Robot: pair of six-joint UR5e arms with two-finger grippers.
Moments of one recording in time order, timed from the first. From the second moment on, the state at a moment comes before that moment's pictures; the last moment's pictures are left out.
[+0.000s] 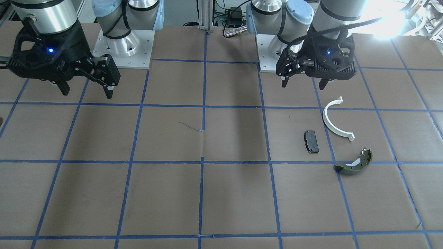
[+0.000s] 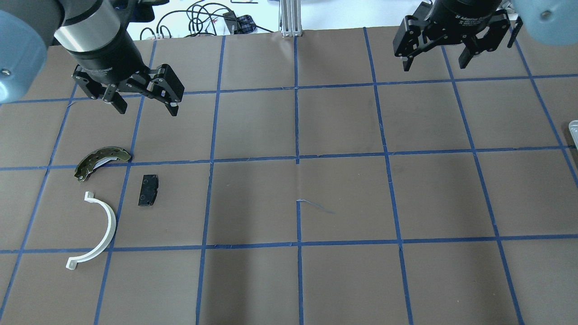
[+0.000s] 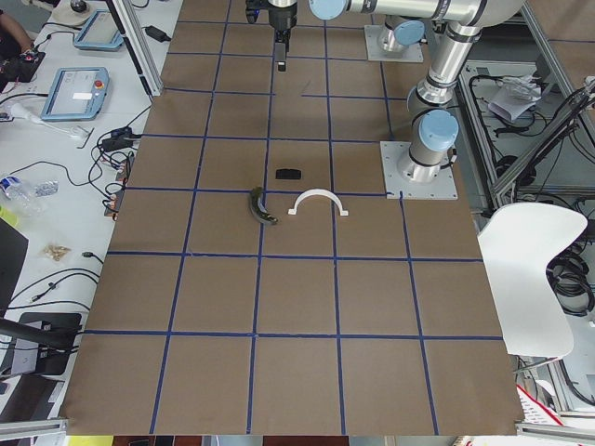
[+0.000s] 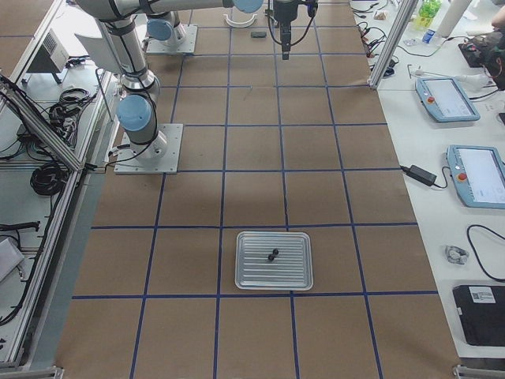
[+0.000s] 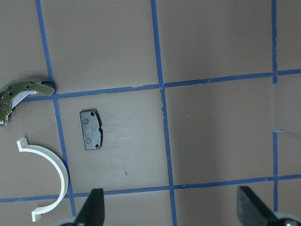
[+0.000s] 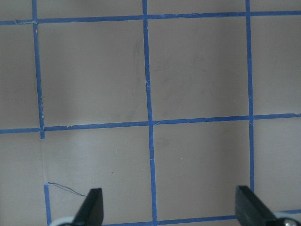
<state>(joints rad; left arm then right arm) -1.58 -1.57 -1.53 -1.62 1.60 0.07 1.59 -1.51 1.44 -1.59 -1.62 0.05</state>
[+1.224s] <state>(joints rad) -1.58 -1.57 -1.53 -1.62 1.60 0.07 1.46 -1.53 1.44 -1.54 -1.64 -0.15</state>
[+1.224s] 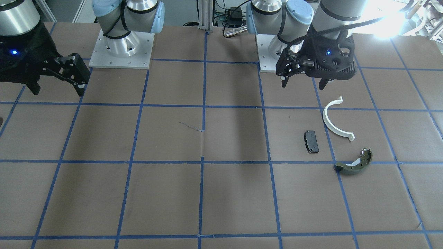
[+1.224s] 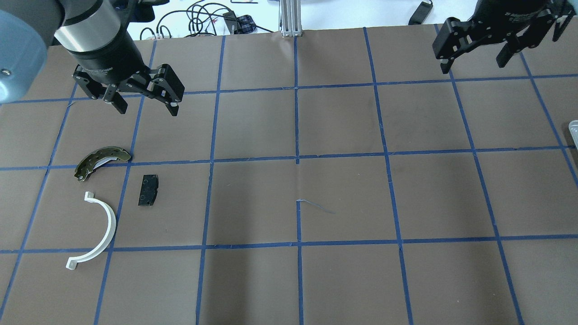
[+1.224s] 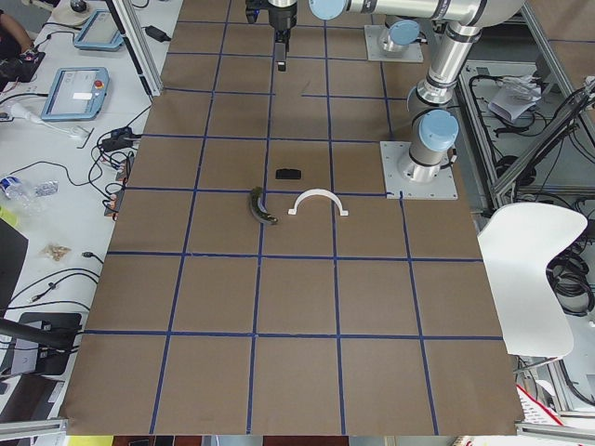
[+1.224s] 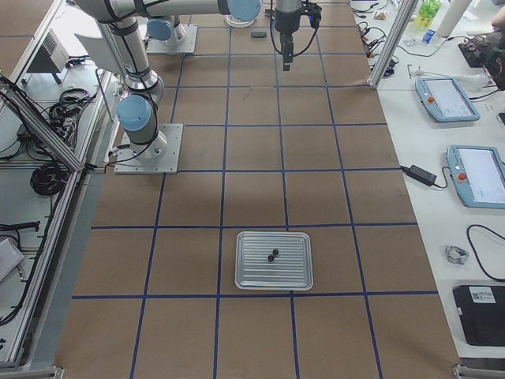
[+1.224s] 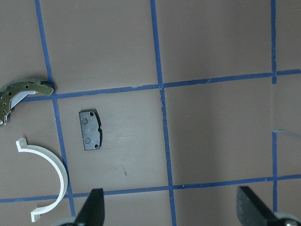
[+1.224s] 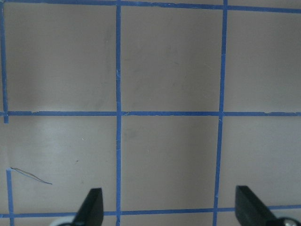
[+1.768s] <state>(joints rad) -1.58 -1.57 -1.53 -1.62 1.60 0.07 1.22 -1.53 1.44 -1.52 -1.63 -0.43</state>
